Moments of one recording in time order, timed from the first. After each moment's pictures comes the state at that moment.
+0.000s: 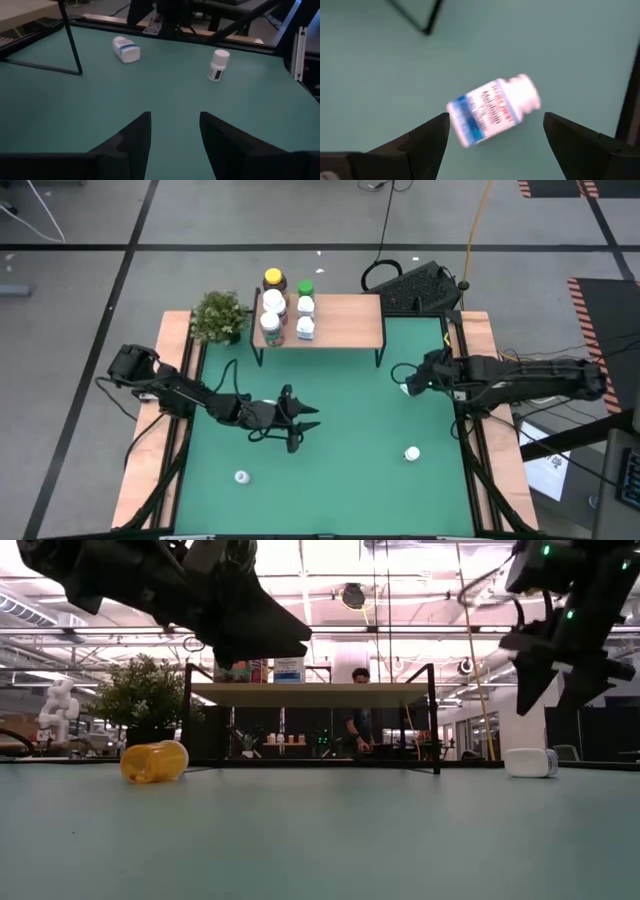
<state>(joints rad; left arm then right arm) -0.27 1.57 0.64 0.61 -0.35 -0.22 -0.12 0.84 0.56 -0.97 0.36 1.12</state>
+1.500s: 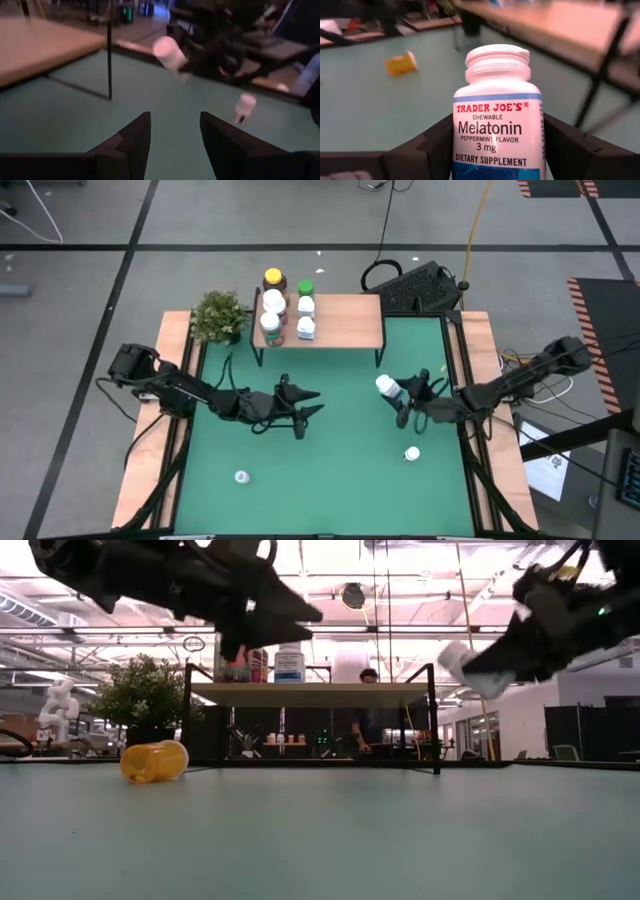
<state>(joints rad) -0.22 1.57 0.65 0.75 -0.46 -0.25 0.38 0.90 0.20 0.22 0.83 0.42</state>
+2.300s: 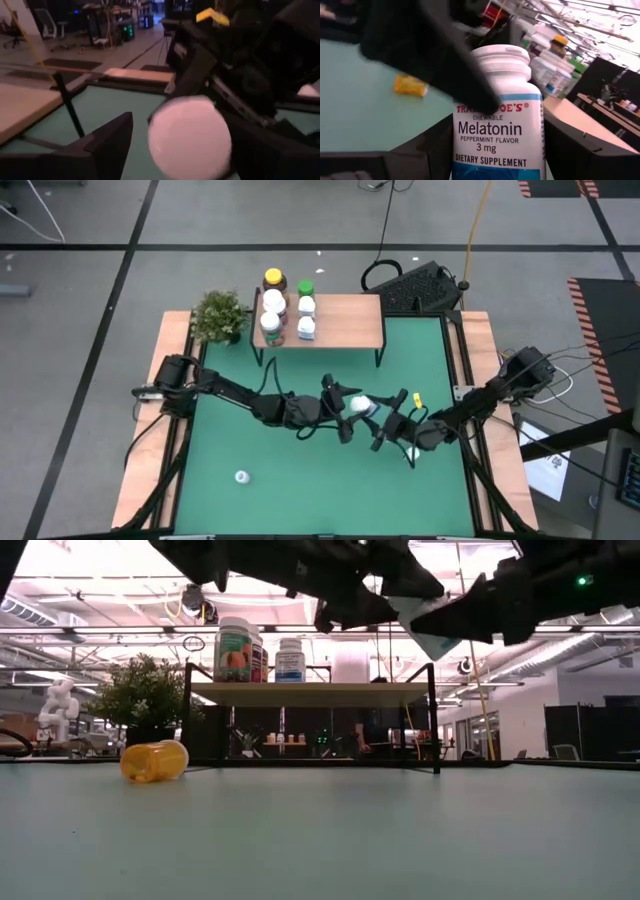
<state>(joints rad) -0.19 1.93 1.16 0.64 -0.46 -0.02 0.54 1.52 0.40 1.03 1.06 -0.36</state>
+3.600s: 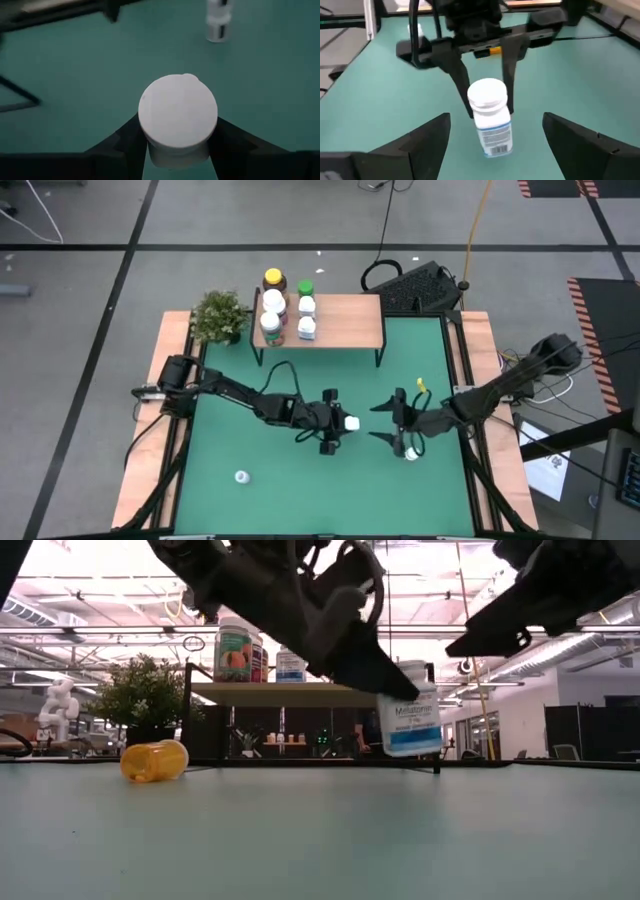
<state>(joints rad) -0.18 1.95 1.16 0.25 -0.16 0.12 0.47 1.12 0.41 0.24 0.50 0.30</state>
